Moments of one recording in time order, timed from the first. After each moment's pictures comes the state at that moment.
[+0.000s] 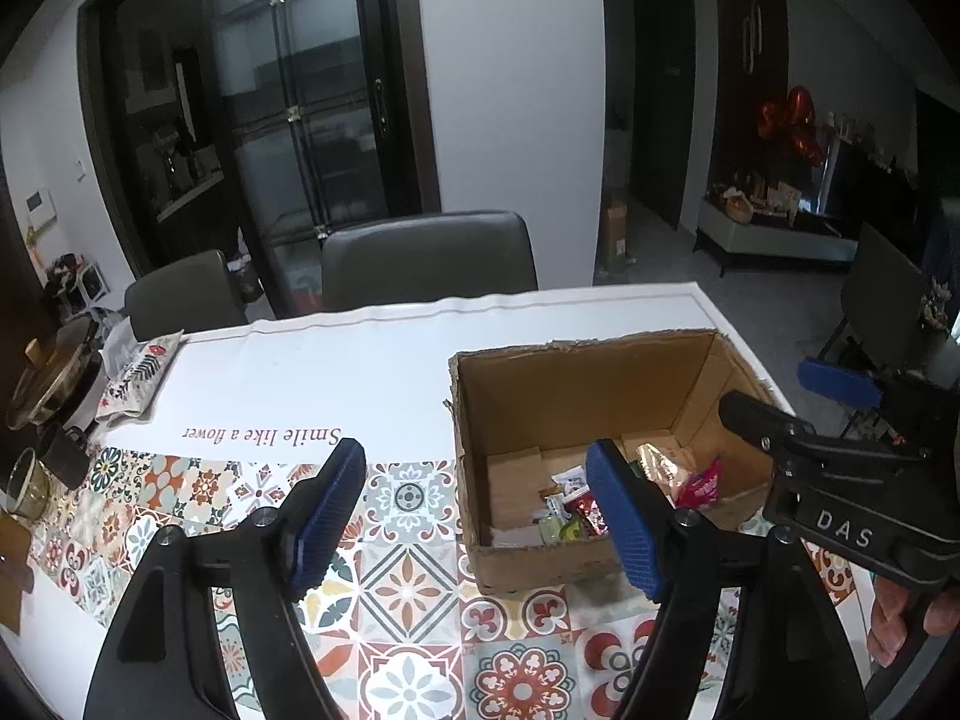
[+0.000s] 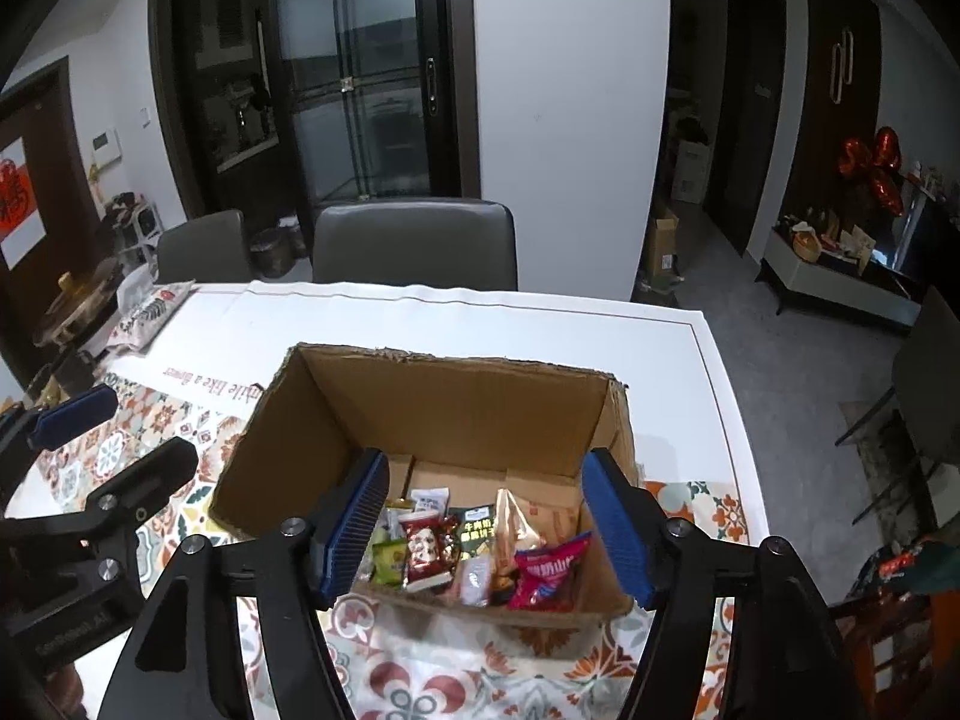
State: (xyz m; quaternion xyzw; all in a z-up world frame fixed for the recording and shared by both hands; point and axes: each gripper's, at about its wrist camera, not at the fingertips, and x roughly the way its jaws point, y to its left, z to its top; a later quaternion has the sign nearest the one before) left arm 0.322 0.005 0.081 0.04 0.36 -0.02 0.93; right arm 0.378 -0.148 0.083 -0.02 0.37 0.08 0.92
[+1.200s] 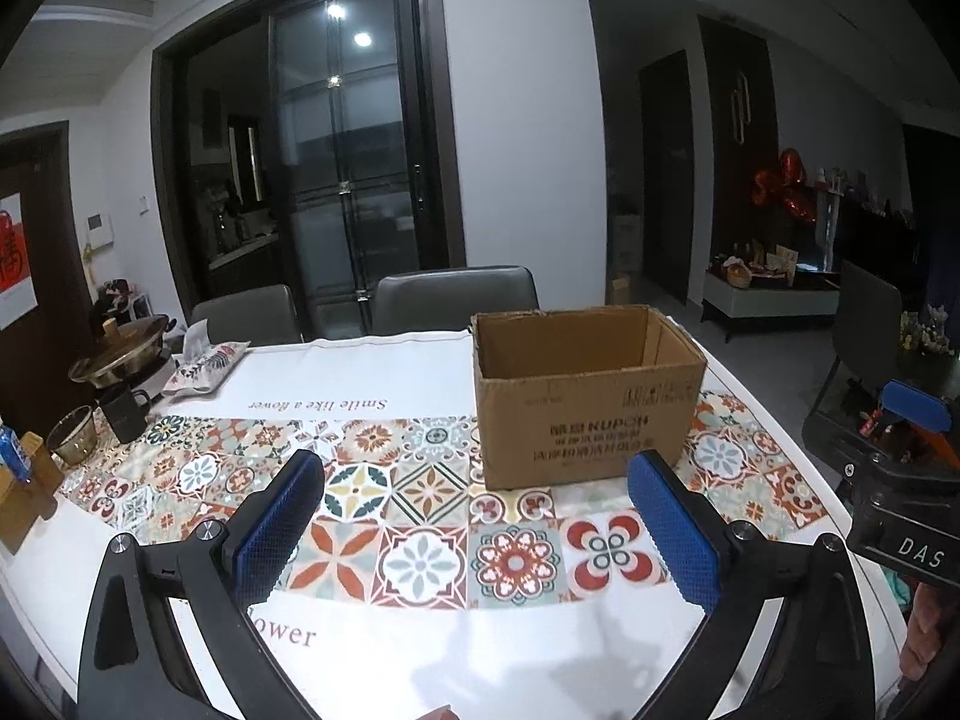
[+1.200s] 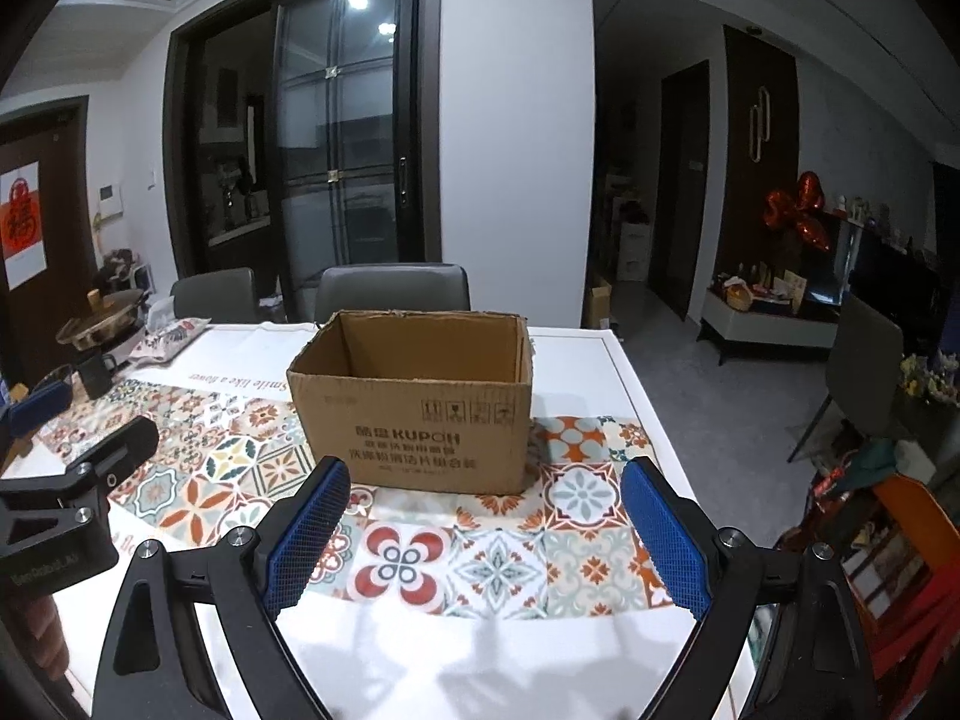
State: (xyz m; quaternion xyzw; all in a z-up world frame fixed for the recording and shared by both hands) left arm 0.107 0.001 0.072 0.03 0.24 0.01 0.97; right arm 0.143 -0.180 0.081 -0.01 0.25 0.03 0.97
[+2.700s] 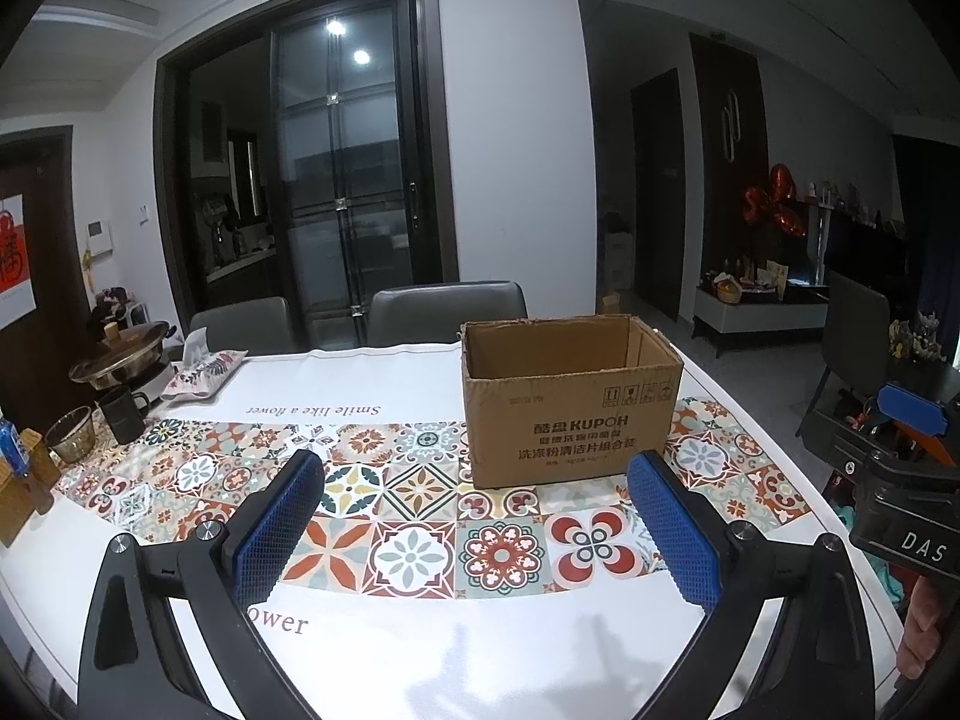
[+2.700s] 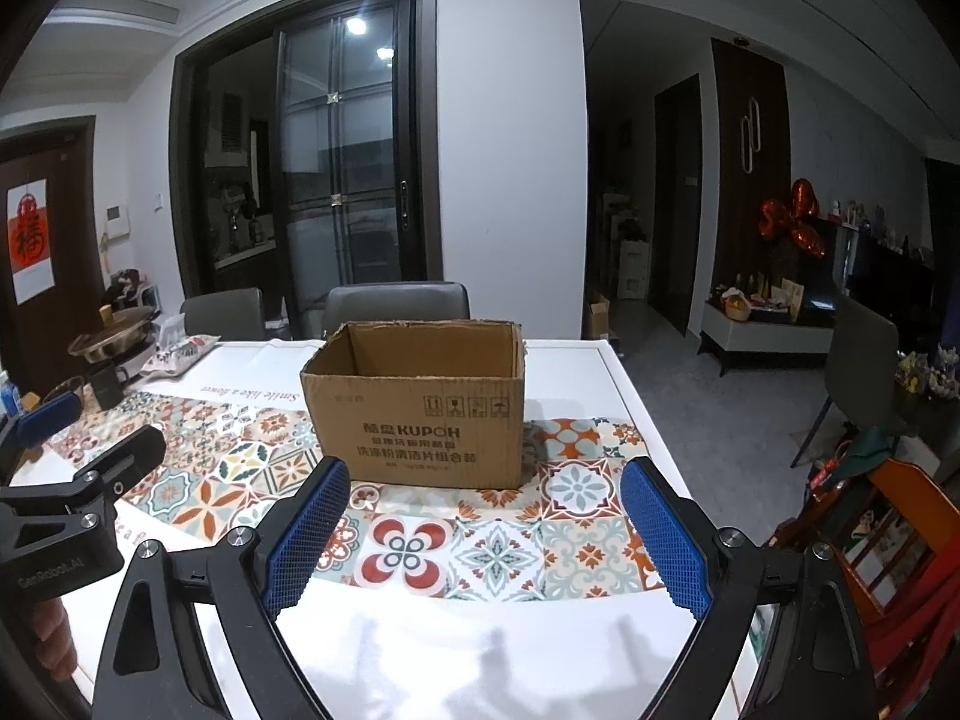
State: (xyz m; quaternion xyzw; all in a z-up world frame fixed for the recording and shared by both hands) left arm 0.077 -0.008 0.074 0.03 0.22 0.01 0.98; right arm 0.108 -0.188 0.080 0.00 0.22 0.03 0.98
